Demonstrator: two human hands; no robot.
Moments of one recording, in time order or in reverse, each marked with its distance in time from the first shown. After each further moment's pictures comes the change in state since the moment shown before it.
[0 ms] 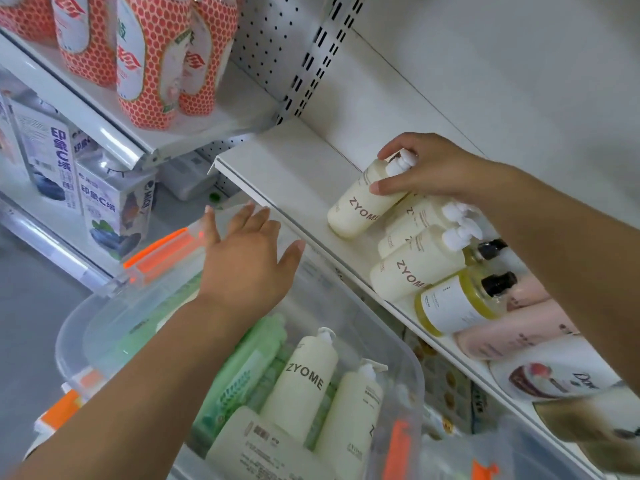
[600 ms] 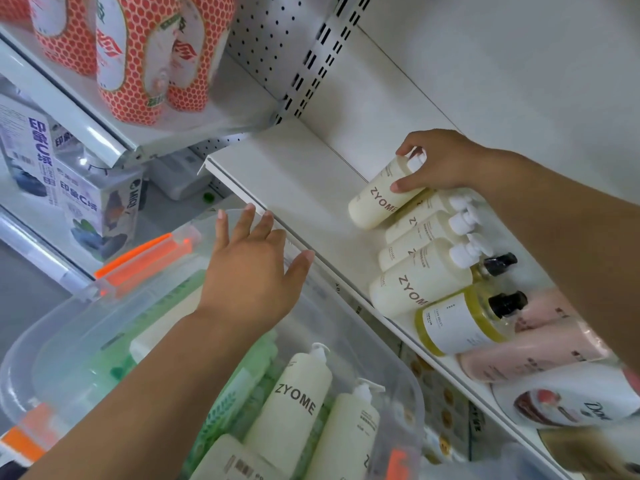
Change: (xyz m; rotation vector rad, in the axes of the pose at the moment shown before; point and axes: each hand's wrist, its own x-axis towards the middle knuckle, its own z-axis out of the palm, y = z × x) left_hand 0.012 0.014 0.010 -0.043 -0.003 0.008; right_hand 0.062 0.032 -0.019 -0.347 0.011 -0.005
